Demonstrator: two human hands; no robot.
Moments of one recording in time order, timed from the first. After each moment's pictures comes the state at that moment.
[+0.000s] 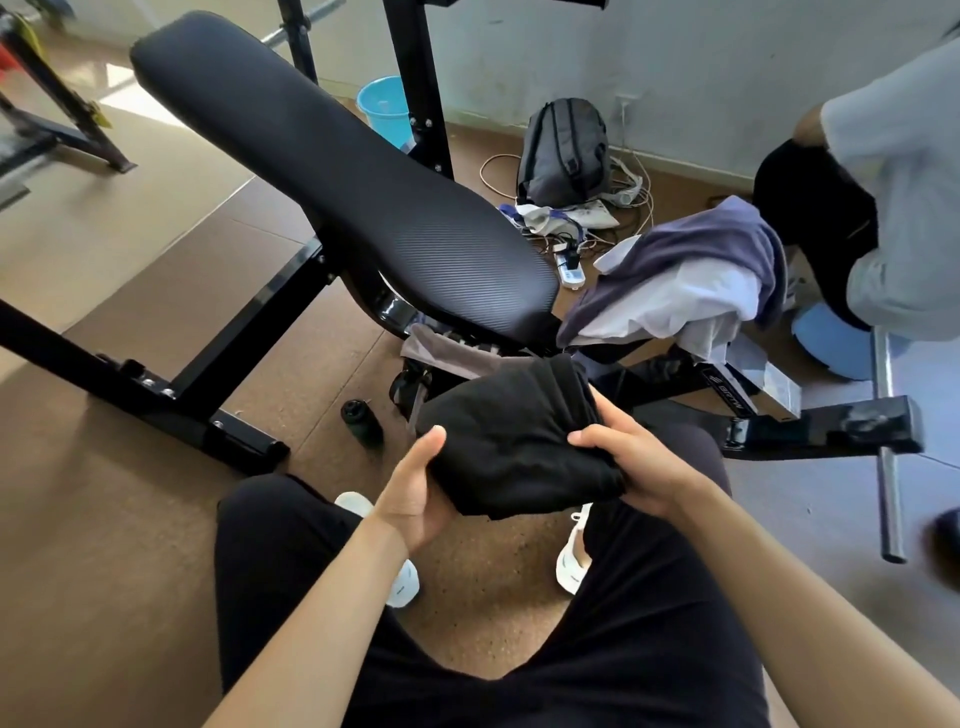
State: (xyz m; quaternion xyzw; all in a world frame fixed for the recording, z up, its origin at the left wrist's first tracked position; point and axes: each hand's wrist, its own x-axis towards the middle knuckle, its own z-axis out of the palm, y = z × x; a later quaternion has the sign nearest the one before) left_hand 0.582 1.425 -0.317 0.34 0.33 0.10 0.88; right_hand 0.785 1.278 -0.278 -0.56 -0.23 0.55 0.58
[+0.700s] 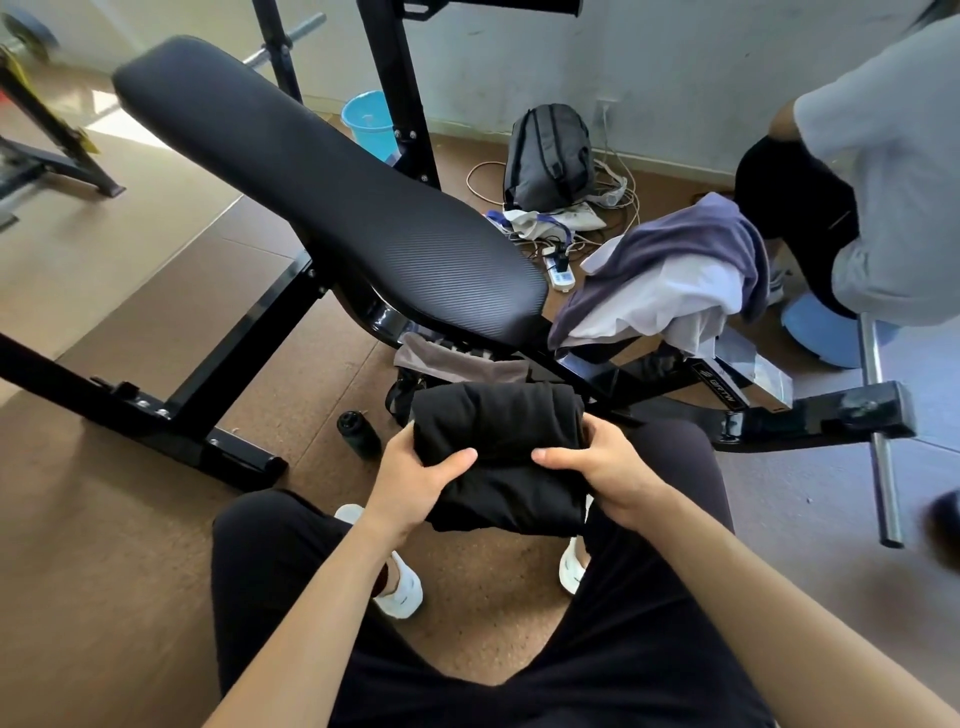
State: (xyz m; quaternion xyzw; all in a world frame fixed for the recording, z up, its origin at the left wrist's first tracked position) left_hand 0.585 1.437 -0.312 0.69 0.38 0.19 0.59; right_hand 0.768 1.280 -0.301 -0.63 -0.15 0.48 0.60
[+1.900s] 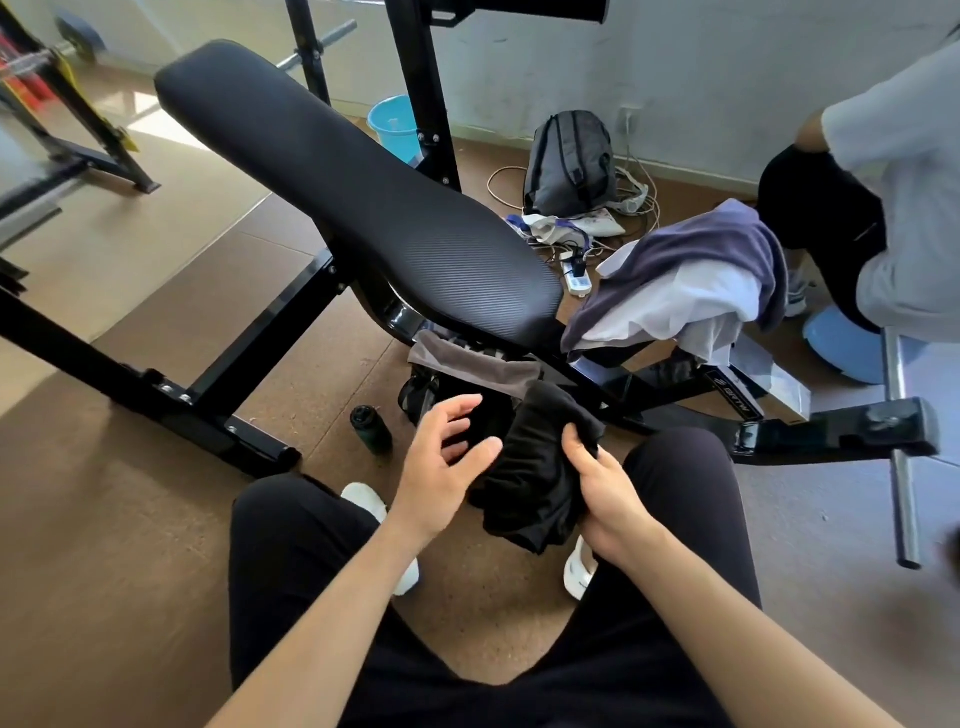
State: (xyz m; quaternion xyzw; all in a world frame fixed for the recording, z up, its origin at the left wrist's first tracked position) left_hand 0.588 1.405 -0.289 0.71 0.33 0.22 0.58; right_hand 0.733 1.274 -0.305 -0.54 0.00 0.49 0.68
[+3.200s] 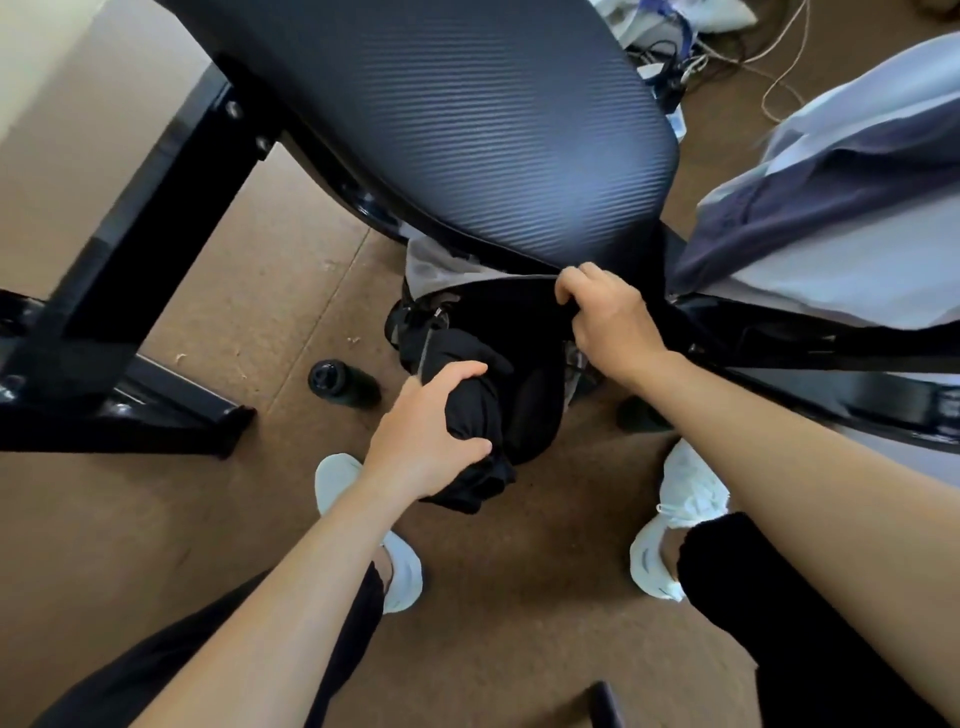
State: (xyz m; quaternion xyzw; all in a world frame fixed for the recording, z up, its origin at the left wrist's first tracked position) left_hand 0.686 1.624 -0.498 0.80 0.42 -0.12 0.40; right_hand 0.933 1.550 -0.552 -0.81 -0.53 0.11 0.22
